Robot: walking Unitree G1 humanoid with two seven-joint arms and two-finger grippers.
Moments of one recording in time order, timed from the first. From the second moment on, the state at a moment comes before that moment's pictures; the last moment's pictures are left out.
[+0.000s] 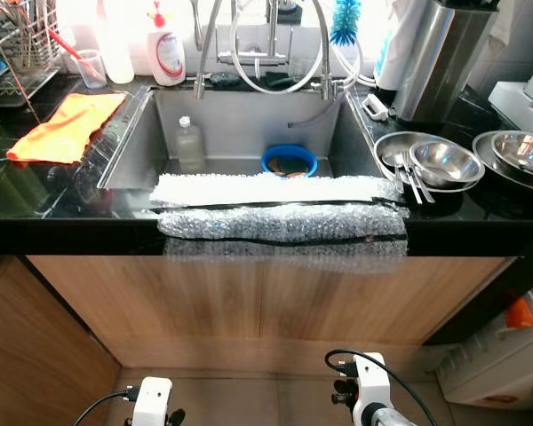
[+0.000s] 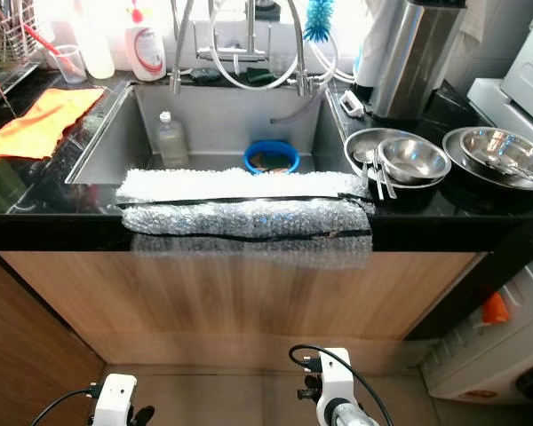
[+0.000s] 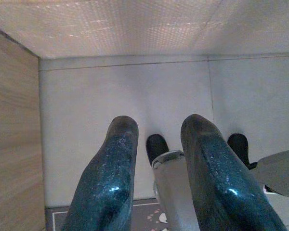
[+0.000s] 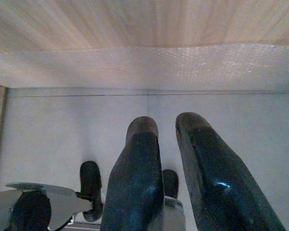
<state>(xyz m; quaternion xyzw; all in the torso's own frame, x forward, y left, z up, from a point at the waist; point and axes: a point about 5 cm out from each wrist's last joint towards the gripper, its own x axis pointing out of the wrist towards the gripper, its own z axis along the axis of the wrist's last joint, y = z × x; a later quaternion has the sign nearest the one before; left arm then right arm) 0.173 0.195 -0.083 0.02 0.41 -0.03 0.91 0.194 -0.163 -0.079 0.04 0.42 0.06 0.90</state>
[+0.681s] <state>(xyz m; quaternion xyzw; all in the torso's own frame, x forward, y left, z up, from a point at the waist) 0.180 0.191 -0.080 0.02 0.41 -0.04 0.91 0.199 -0.164 -0.076 0.04 0.42 0.06 0.91</state>
